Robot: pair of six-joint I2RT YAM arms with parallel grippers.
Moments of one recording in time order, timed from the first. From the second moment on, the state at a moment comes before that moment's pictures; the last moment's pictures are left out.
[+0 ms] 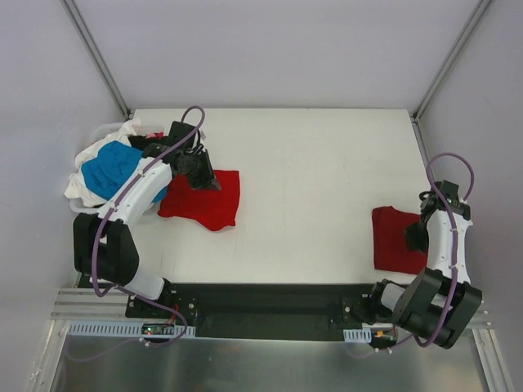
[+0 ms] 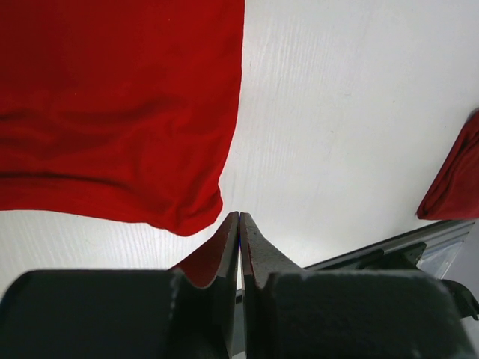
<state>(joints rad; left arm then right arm) -0.26 1.50 1.27 -0.80 0.32 -0.54 -0.42 1.13 0.84 -1.07 0.27 0.67</state>
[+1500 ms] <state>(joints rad) -0.27 1.53 1.35 -0.85 0.08 -0.44 -0.41 1.59 0.91 -0.63 -0.06 0.60</state>
